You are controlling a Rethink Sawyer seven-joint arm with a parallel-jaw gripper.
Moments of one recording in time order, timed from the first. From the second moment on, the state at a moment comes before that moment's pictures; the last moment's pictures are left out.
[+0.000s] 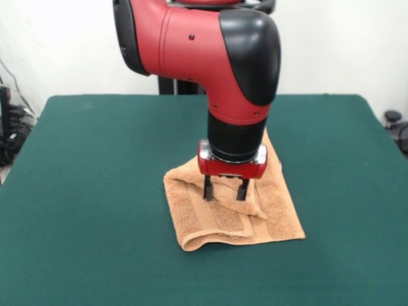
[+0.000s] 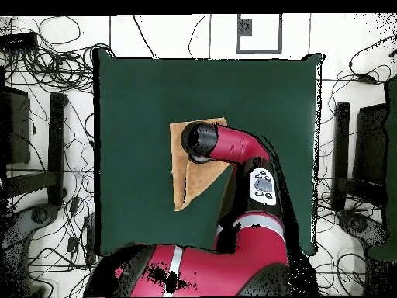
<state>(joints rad) -0.11 -0.32 -0.10 1.37 0.07 0.59 1.62</state>
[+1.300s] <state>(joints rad) -0.11 -0.33 -0.09 1.38 0.07 0.59 1.62</state>
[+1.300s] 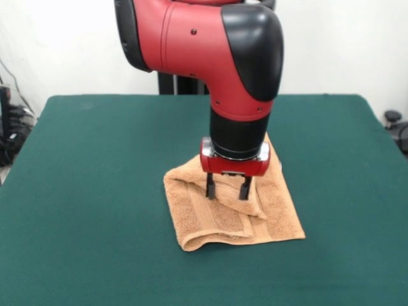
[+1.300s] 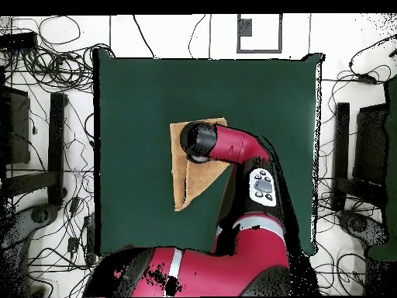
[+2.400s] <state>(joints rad) -0.08 -0.33 -0.10 1.38 0.07 0.59 1.62</state>
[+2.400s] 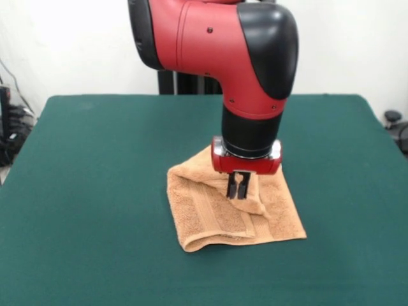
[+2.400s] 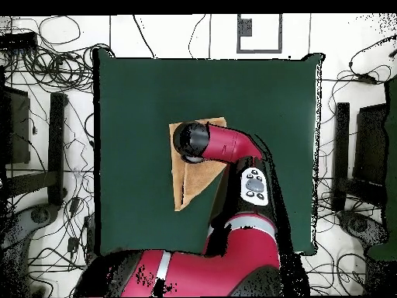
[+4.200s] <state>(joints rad) -0.15 -0.41 -0.10 1.42 0.05 0.59 1.62</state>
